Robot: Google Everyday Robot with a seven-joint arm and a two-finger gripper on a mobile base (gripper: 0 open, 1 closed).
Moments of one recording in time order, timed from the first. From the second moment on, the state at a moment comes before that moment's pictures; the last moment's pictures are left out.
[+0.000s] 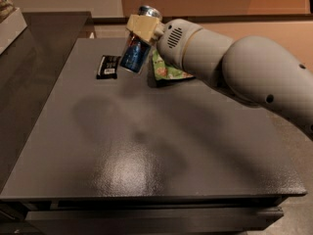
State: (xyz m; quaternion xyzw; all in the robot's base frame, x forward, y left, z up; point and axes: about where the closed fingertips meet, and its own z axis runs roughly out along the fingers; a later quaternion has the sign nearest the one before) arm 0.577 0.023 1.020 -0.72 -0.01 -0.51 0.48
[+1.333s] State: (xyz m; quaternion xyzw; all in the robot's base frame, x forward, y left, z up) arm 0.573 0.019 1.001 -0.67 -0.20 -0.55 0.46
